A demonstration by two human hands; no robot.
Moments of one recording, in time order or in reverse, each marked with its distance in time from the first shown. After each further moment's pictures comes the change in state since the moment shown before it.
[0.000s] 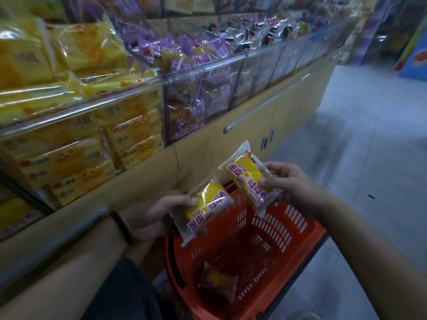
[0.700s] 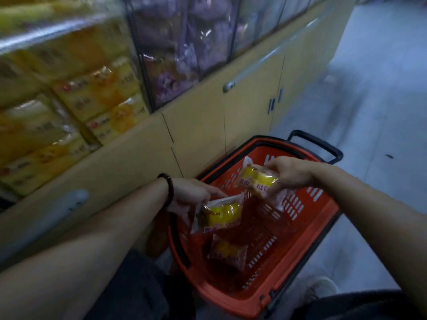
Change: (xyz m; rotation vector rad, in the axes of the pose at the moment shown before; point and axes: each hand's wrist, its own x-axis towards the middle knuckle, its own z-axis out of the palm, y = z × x) left_hand 0.099 -0.020 0.011 0.526 -0.149 -0.536; right_hand 0.062 0.077 -0.020 -0.887 -0.190 0.364
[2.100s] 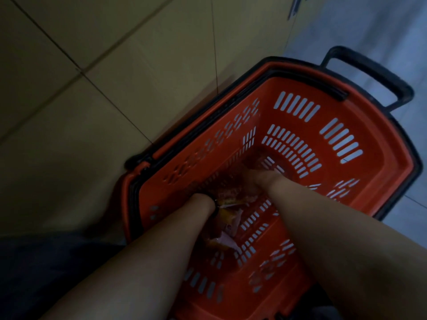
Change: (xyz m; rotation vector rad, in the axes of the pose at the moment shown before) left_hand 0.254 -0.075 0.065 0.661 0.061 -0.295; right_hand 0.186 0.098 0.191 -0.358 -0.457 0.179
